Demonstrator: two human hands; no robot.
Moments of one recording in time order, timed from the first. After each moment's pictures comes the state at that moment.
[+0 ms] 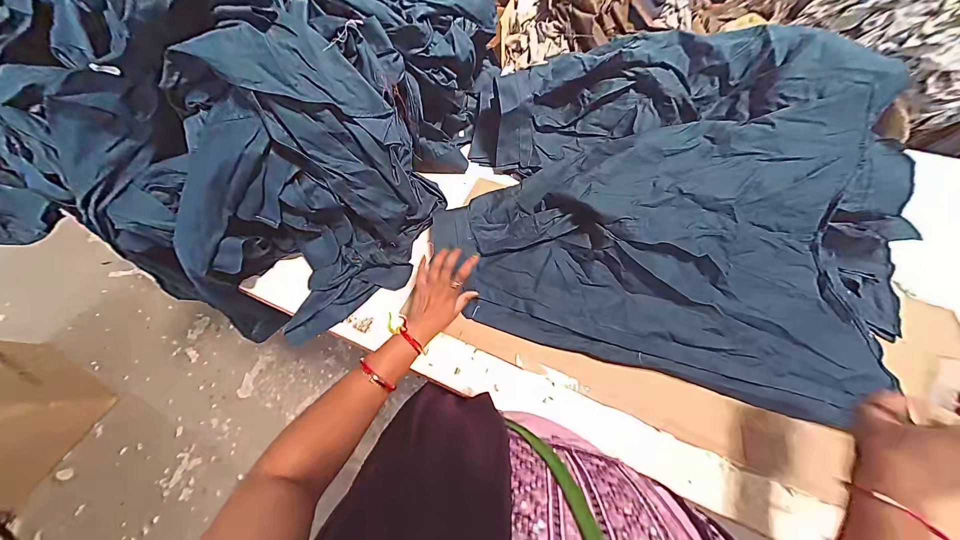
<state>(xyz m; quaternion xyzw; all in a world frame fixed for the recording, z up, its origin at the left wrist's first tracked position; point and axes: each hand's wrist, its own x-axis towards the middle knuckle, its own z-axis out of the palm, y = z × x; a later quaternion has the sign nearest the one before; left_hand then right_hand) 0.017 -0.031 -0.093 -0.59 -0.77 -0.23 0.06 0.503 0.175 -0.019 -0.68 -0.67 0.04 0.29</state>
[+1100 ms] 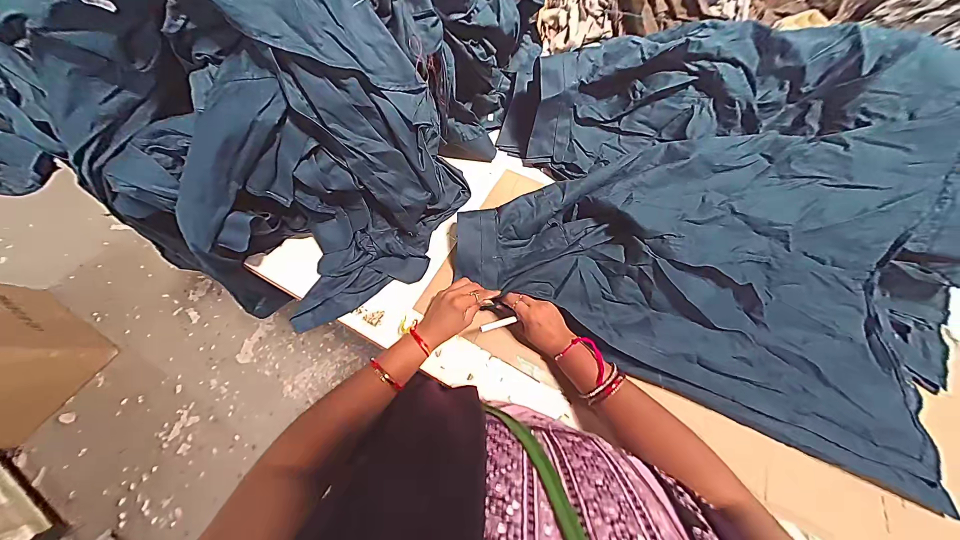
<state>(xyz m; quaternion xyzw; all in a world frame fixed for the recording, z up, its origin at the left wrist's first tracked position) 0.011 -0.043 -0.121 -0.61 -0.67 -0.42 -0.01 0.169 0.100 -0.104 -0.03 -0.96 0.19 0.22</state>
